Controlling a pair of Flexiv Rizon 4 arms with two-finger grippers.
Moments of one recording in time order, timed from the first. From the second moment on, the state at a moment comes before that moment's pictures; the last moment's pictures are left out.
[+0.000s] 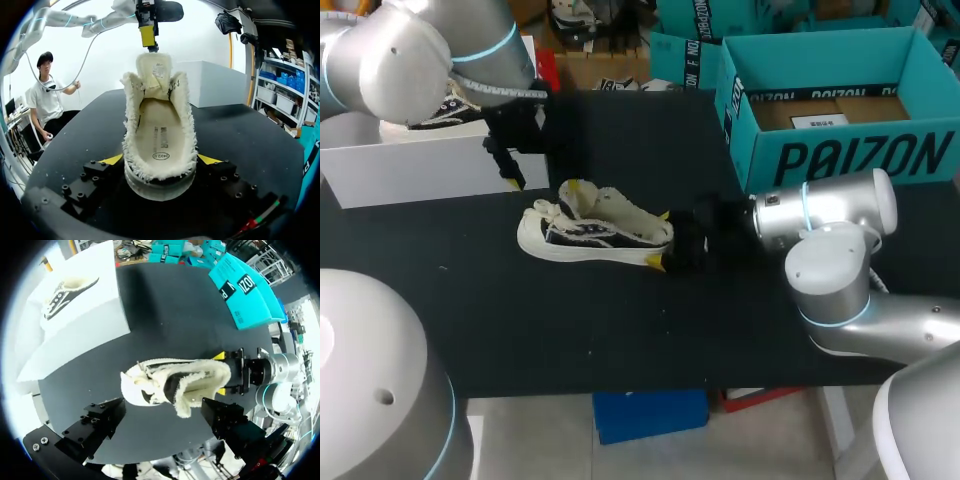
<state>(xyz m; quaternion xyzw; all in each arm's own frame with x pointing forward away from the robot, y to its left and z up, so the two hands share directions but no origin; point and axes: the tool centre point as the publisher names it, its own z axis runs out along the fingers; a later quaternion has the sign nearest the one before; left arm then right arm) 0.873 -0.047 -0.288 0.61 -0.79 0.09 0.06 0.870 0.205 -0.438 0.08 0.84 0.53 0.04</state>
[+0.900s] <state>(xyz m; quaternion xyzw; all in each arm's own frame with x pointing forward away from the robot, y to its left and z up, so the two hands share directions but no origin) 0.915 -0.095 -0.265 0.24 -0.97 -0.01 0.08 0.870 0.205 -0.438 0.08 0.84 0.53 0.04</state>
